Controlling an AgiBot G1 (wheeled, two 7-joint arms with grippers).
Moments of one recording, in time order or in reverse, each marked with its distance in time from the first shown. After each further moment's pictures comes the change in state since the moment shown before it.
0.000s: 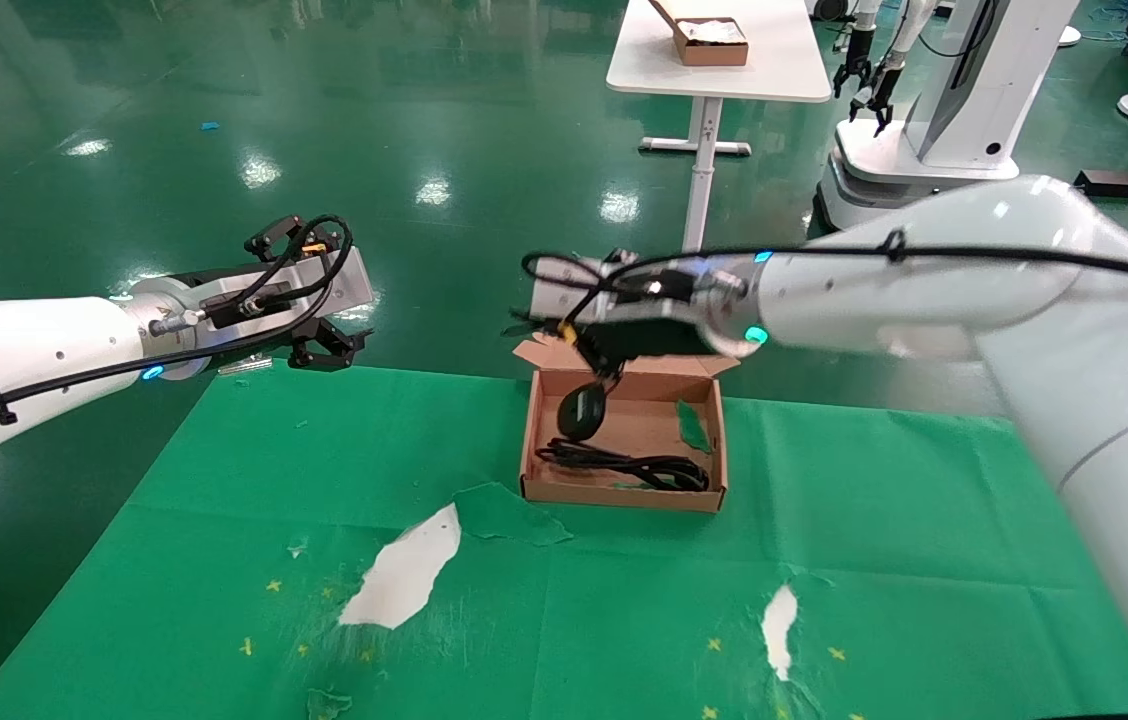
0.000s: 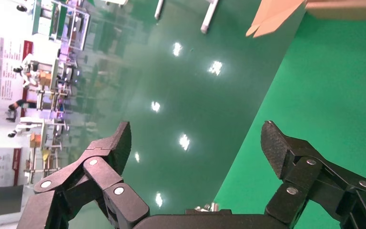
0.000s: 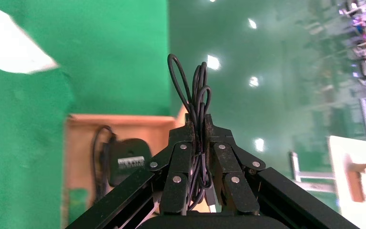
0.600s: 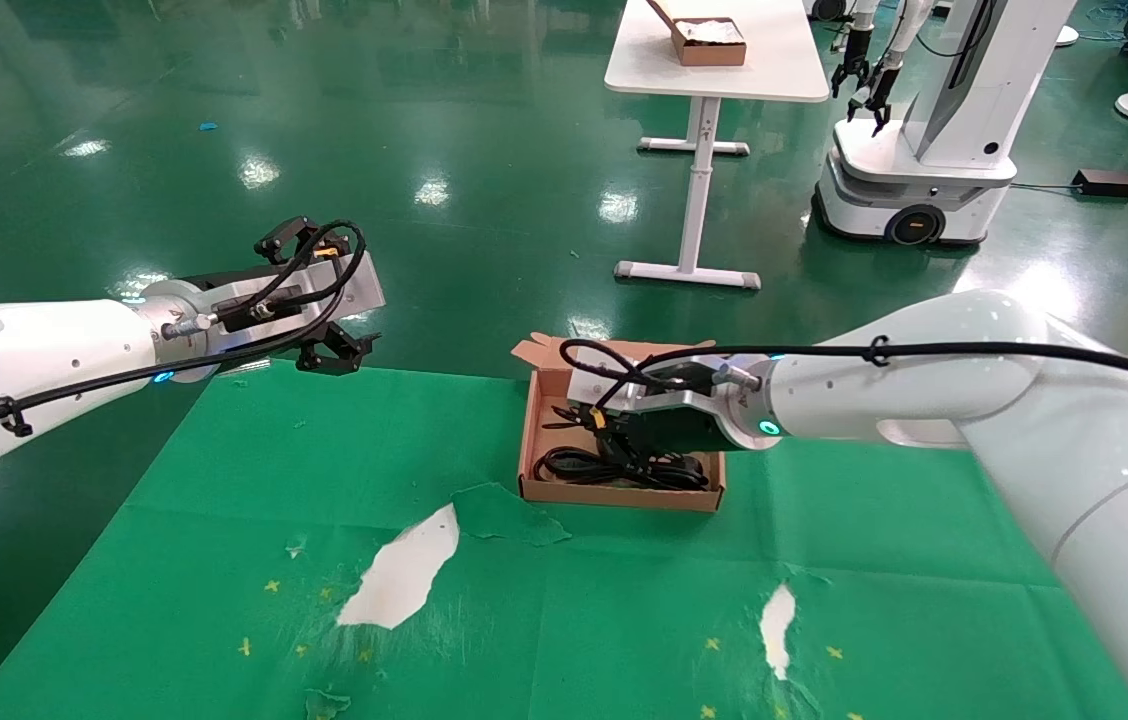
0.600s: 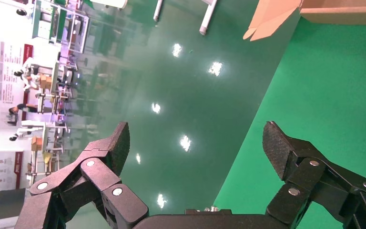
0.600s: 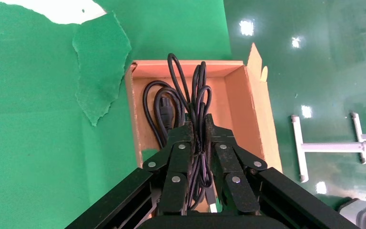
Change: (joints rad) left arm -0.002 -0.012 0.008 -0.031 0.056 0.001 -0.067; right arm -0.042 -0.018 -0.177 -0.127 0.126 0.066 0.088
